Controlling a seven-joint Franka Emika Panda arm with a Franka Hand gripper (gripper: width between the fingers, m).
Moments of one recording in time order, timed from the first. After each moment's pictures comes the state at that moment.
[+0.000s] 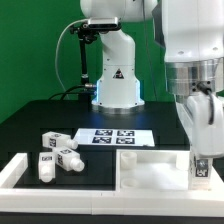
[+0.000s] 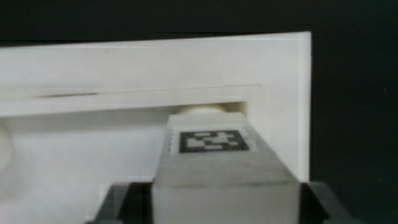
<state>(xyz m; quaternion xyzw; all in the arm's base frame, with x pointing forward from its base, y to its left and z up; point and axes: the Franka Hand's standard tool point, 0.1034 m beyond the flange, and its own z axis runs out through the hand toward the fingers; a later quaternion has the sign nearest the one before) 0.644 0.108 0.071 -0.66 0.75 0.03 0.06</state>
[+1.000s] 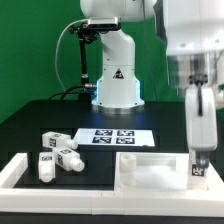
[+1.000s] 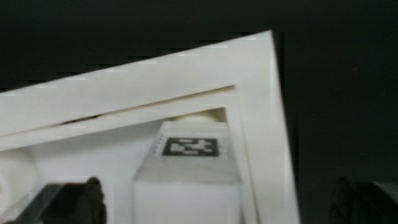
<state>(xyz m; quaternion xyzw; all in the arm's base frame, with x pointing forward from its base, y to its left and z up) 0.653 0.112 0.100 -0.63 0.77 0.02 0.07</state>
